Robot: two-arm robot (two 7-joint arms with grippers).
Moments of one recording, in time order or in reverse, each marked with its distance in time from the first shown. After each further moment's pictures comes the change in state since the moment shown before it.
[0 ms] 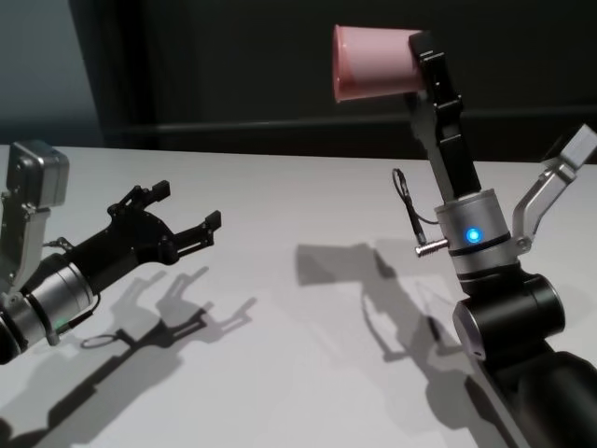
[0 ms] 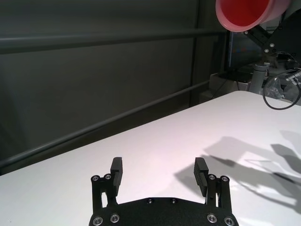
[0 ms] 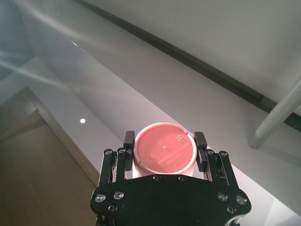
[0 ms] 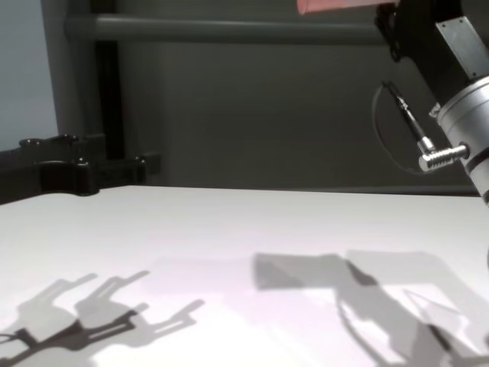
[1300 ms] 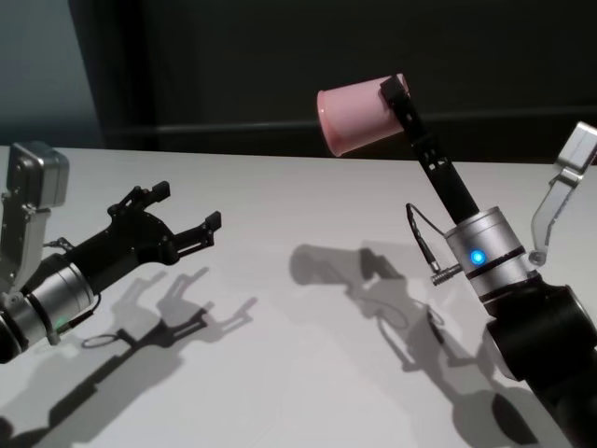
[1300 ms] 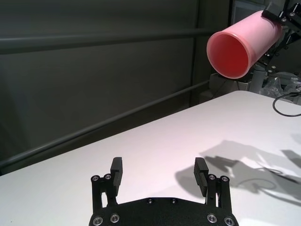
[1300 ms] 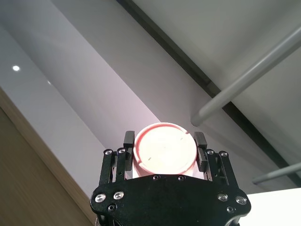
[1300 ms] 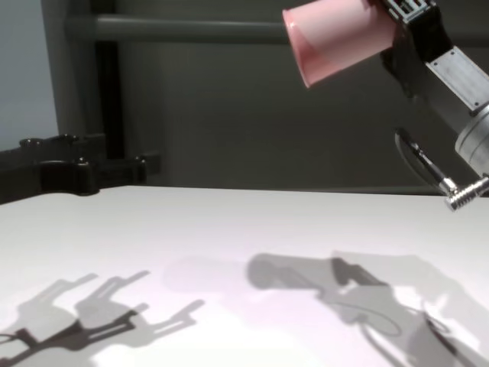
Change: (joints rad) left arm -0.002 0.001 0.002 0.000 0.000 0.000 0.000; right arm -0.066 0.118 -0.049 -0.143 -0.250 -0.092 -0.256
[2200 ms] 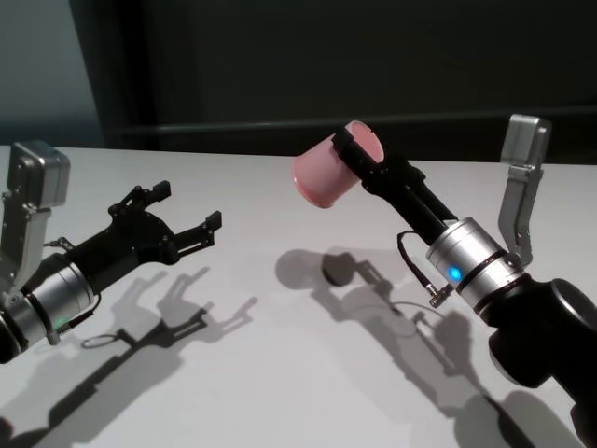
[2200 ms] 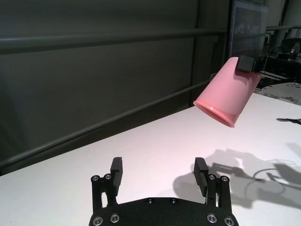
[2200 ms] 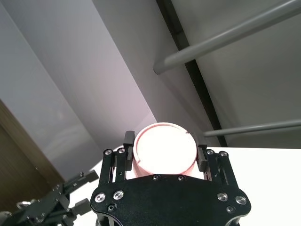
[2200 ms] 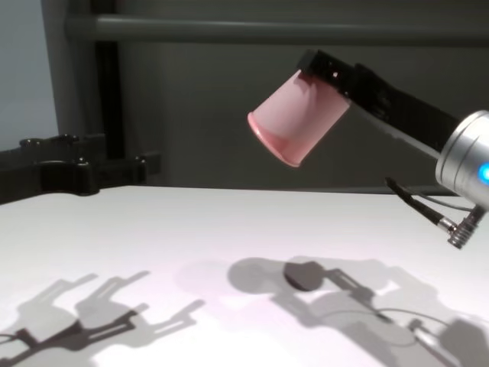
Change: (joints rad) left arm 0.000 0.000 0.000 0.000 0.000 0.000 0.000; right arm 0.003 0.093 -0.095 -0.097 -0.321 0.085 -0.272
